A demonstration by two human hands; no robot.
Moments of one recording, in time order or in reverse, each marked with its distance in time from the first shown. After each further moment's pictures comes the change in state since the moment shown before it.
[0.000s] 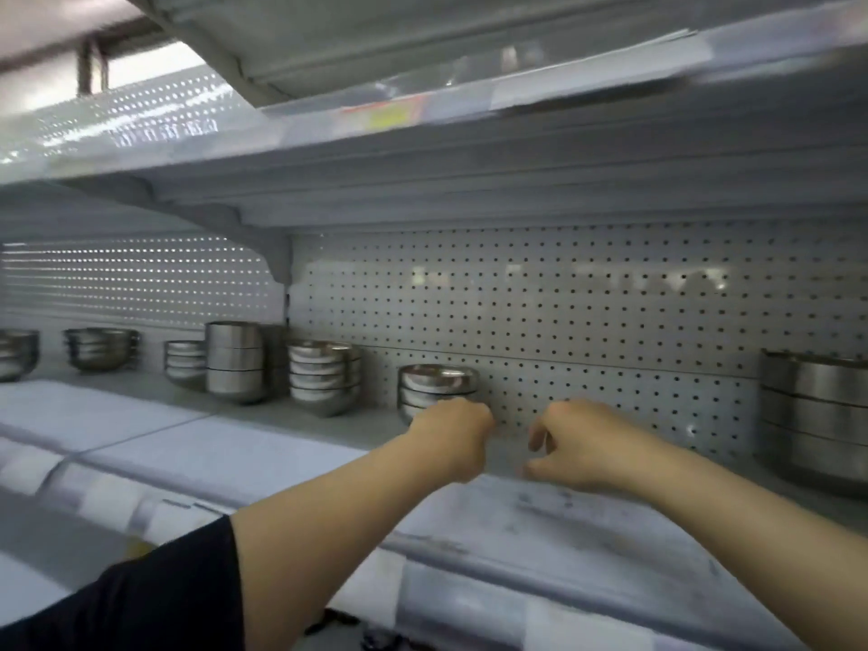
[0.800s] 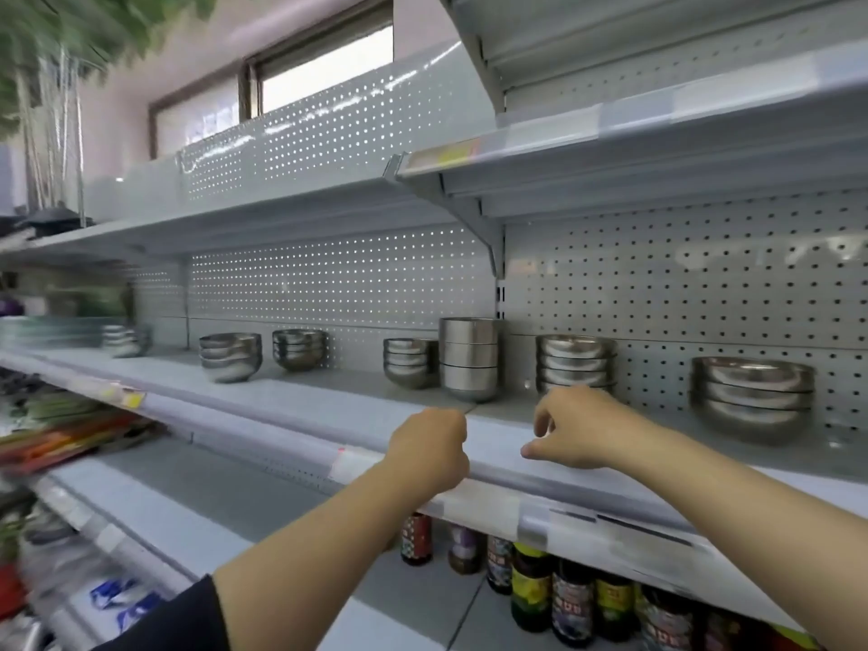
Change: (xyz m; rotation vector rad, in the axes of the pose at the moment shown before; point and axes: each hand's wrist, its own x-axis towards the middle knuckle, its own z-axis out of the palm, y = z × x) left_hand -0.126 -0.376 0.029 -0.101 0.076 -0.278; right_hand 0.107 -0.351 0.048 0.114 0.019 -0.115
